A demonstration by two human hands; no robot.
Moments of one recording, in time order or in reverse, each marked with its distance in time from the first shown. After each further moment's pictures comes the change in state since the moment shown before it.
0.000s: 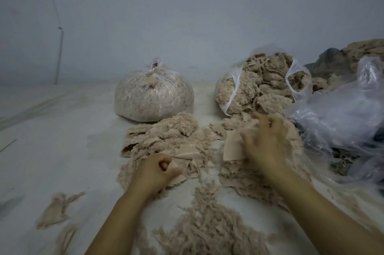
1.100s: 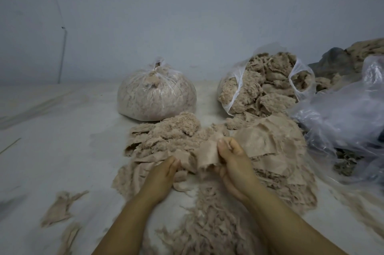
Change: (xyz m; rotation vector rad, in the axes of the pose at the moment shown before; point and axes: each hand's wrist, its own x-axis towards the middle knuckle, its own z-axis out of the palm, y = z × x) left_hand 0.003 -0.015 0.018 0.068 -0.116 0.192; right_hand -0.049 -0.043 0.037 1.395 -0.467 0.421
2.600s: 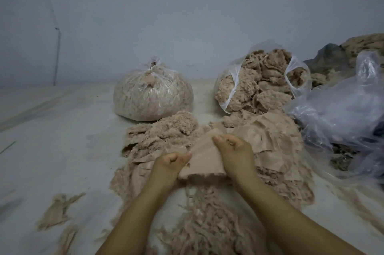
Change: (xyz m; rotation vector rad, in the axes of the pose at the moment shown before) left_hand -0.005 0.054 0.002 -0.747 0.077 -0.334; right_hand 0.015 -0.001 -0.012 -0.654 0.288 -0.263
